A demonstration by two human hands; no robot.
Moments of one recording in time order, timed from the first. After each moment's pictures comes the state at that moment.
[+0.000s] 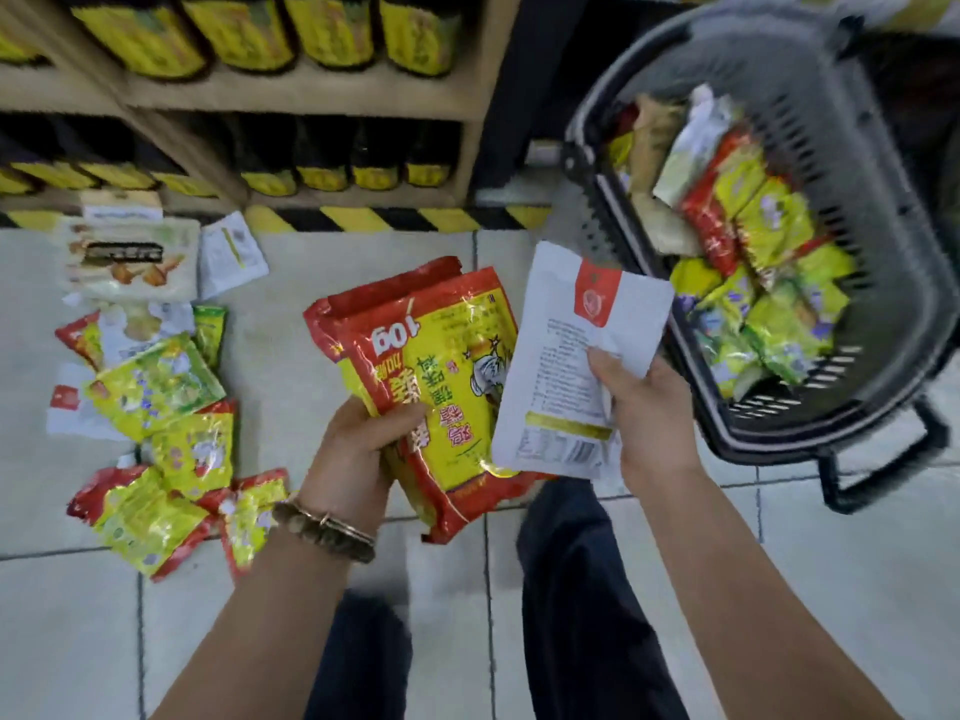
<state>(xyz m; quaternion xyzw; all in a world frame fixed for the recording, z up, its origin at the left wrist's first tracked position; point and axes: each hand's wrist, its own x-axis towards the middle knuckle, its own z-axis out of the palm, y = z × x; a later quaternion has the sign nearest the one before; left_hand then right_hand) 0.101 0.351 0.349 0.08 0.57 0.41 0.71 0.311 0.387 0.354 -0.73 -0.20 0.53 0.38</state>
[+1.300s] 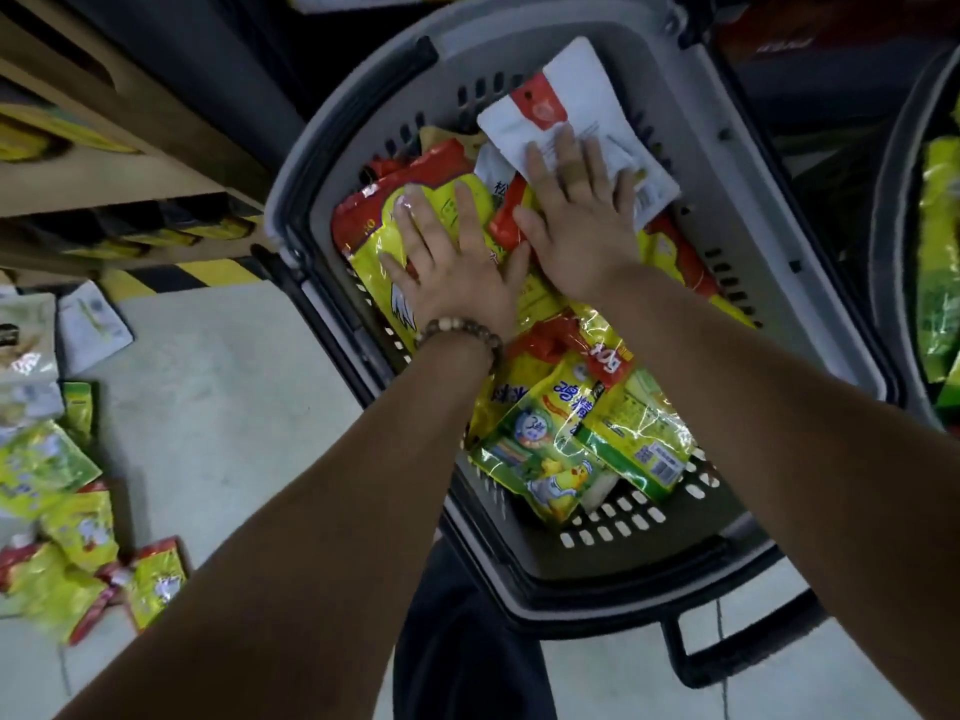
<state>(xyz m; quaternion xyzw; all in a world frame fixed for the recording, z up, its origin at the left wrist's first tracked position) 0.438 0.611 0.242 0.59 0.76 -0.01 0.26 0.558 0.662 0.234 -0.63 -0.75 0.20 -0.09</state>
